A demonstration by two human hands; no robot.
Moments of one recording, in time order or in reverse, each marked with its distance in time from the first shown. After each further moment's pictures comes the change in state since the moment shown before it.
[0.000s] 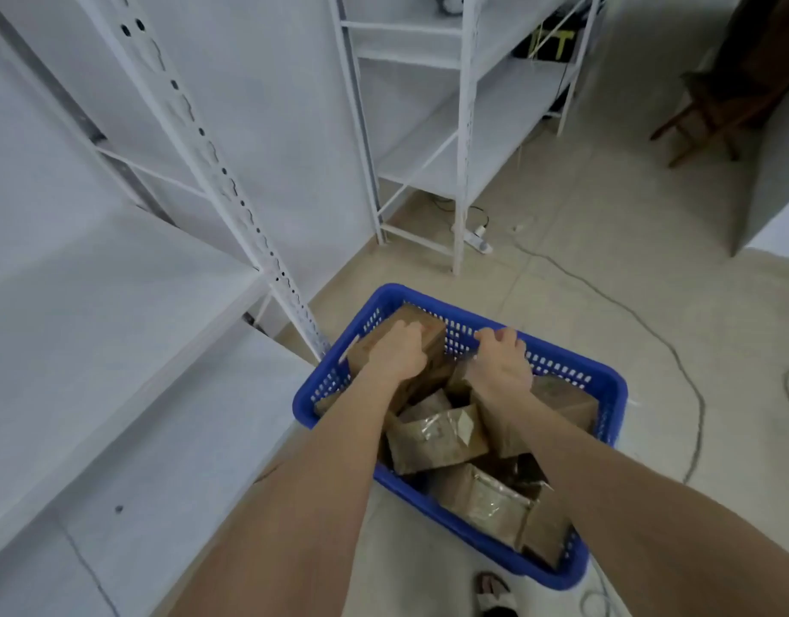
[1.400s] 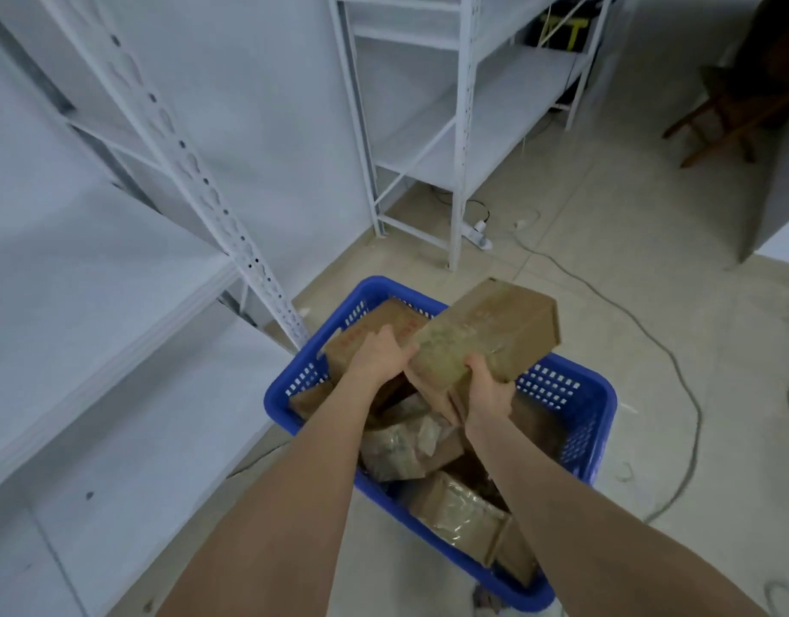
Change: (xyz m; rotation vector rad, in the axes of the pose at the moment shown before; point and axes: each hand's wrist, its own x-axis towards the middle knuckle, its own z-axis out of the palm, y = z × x) left_hand 0.019 0.007 0.029 -0.322 -0.018 -0.277; right_hand 0.013 0.030 0.041 1.393 0.043 0.757
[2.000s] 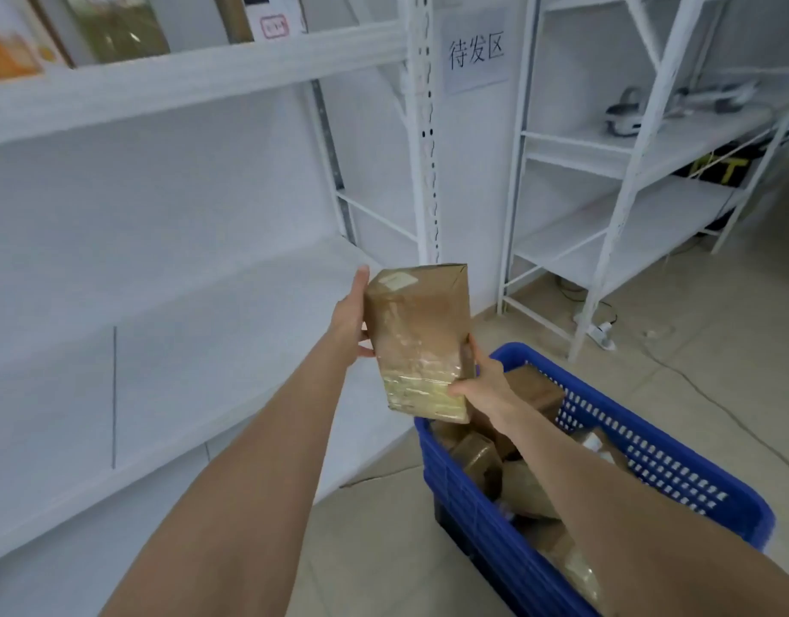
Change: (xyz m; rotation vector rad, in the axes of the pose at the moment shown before) left_hand -0.208 -0.146 -0.244 -1.163 0.398 -0.132; right_hand -0.238 0.037 0.100 -0.844 -0.879 -0.600
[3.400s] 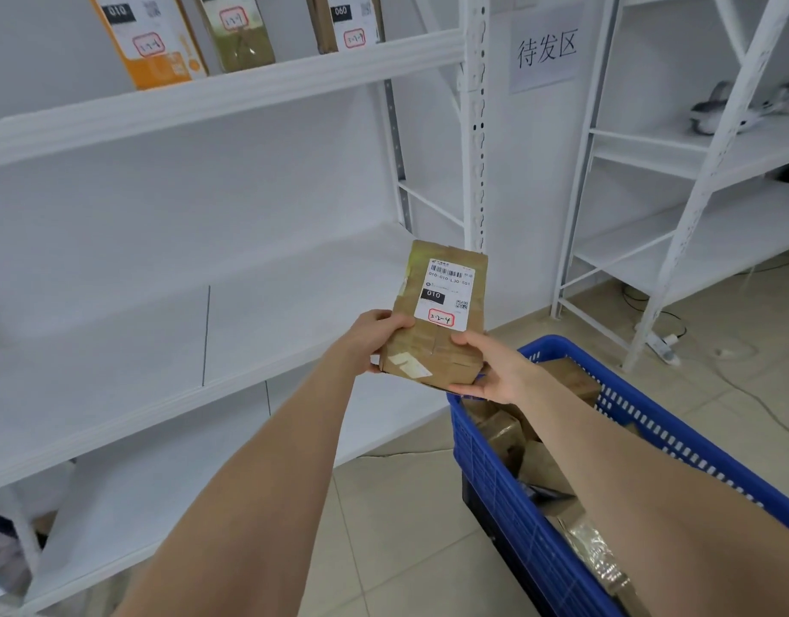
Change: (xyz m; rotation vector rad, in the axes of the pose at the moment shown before) left_hand -0.109 -0.050 -0.022 0.267 0.059 -0.031; right_hand -0.073 -0.017 -0.007 0.538 -0.319 0.242
